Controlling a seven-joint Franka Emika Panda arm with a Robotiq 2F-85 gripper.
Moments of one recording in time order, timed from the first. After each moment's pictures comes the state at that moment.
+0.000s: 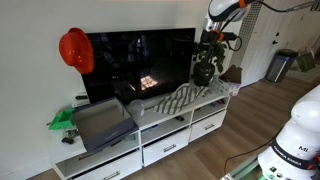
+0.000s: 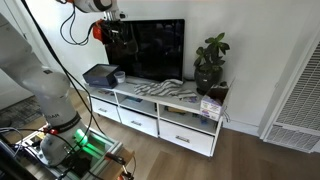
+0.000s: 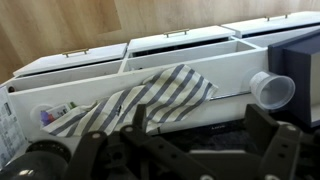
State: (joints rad) arm 0.00 -0.26 0.06 -2.20 0.06 2.09 0.20
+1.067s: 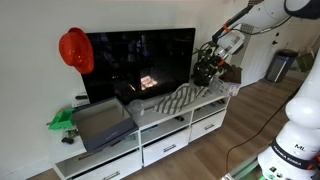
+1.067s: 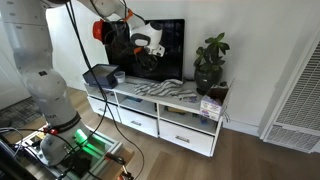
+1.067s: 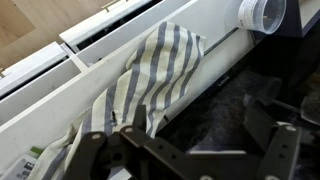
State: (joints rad) arm -0.17 0.22 -0.14 -2.10 0.82 2.30 -0.41
